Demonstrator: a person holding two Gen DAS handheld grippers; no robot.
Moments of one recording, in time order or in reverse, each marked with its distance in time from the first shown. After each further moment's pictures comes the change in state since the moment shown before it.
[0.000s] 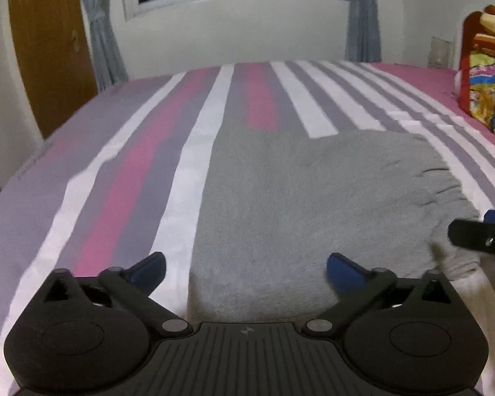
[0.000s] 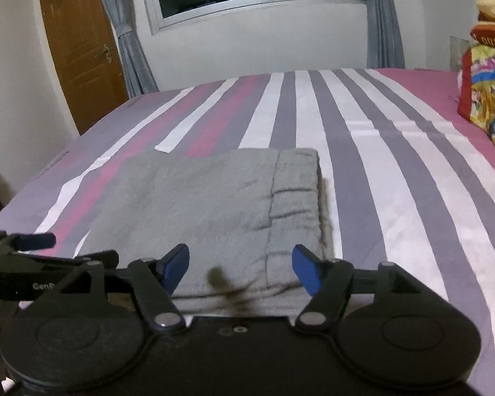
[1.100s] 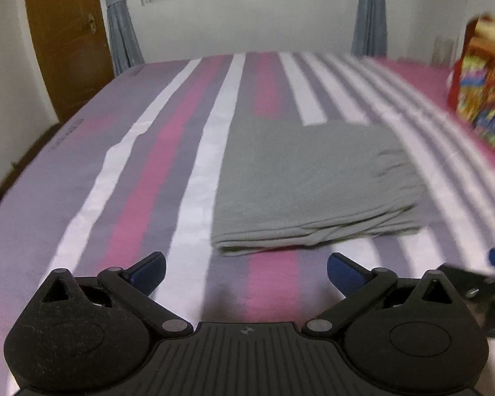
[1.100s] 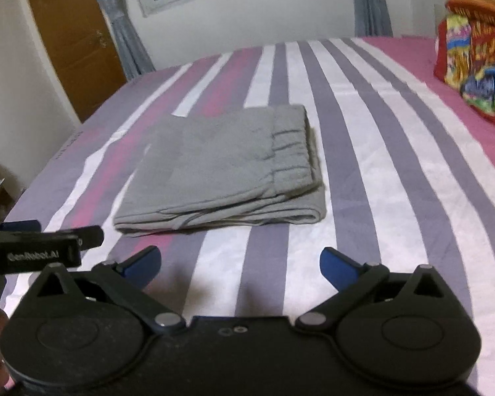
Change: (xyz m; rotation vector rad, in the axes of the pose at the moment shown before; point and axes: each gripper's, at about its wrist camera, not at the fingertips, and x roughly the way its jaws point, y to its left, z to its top) left arm -0.121 0.016 -0.016 -0.091 0.075 -0.007; right arm -0.093 0.024 -0.033 0.040 0.105 -0.003
